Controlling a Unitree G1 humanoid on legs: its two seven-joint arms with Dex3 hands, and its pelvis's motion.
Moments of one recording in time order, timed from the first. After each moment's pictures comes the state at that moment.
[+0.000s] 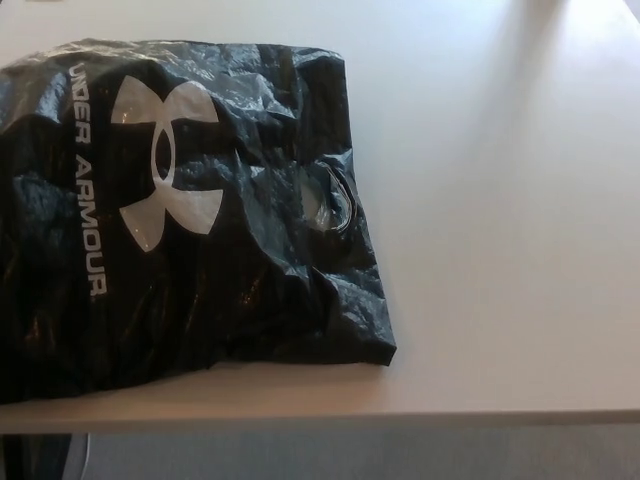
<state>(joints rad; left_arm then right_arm) 0.71 -0.03 0.44 -0.06 -0.51 -0.59 -0.46 0.67 -0.35 -0.25 0.01 0.12 -0.68 0.31</state>
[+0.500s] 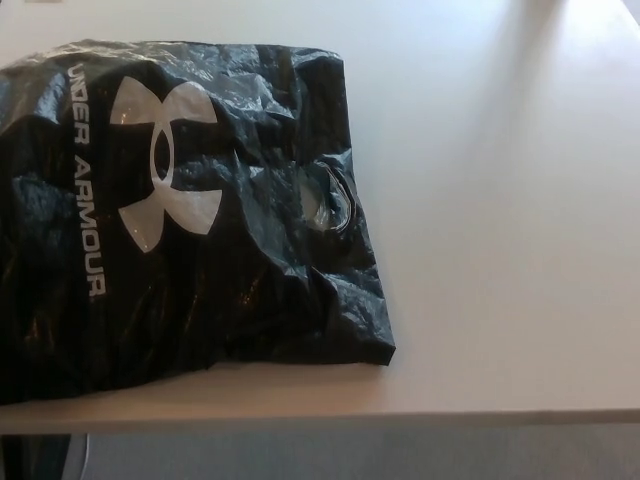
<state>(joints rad) 0.72 0.00 0.42 -0.10 -0.57 -0.58 -0.50 0.62 -0.36 -0.24 0.07 0.12 -0.74 0.33</state>
